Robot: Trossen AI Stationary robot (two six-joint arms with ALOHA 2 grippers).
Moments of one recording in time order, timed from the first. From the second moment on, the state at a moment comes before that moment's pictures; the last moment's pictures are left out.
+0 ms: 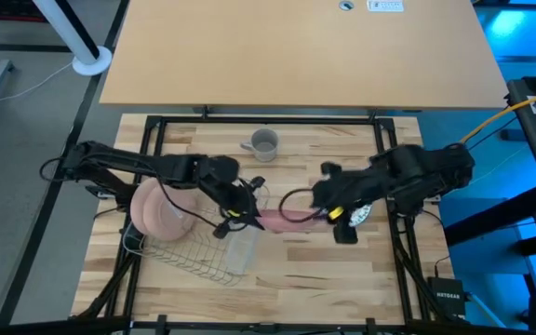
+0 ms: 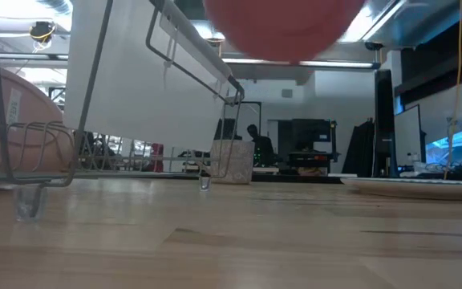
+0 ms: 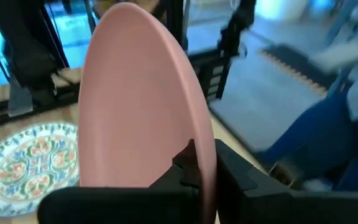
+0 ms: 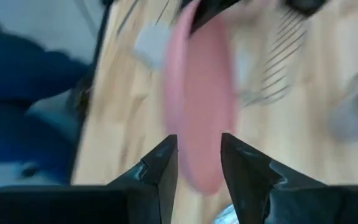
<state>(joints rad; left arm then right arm) -0.10 1.47 1.30 -0.27 0.40 0.15 0.35 1.62 2.11 -1.39 0.09 0.21</state>
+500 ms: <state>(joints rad) -0.12 1.04 1.32 -0.67 -0.12 -0.79 0.34 1.62 2.29 -1.41 0.50 -0.11</state>
